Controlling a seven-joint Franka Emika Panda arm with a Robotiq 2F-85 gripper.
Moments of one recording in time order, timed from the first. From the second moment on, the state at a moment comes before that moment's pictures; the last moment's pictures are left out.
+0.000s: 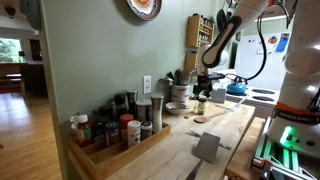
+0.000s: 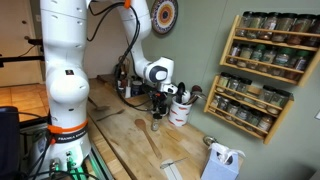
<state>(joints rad) -0.10 0.03 -0.01 -2.60 -0.13 2.61 0.32</state>
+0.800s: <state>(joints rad) -0.09 0.07 -0.03 -2.57 -0.12 2.61 0.32</state>
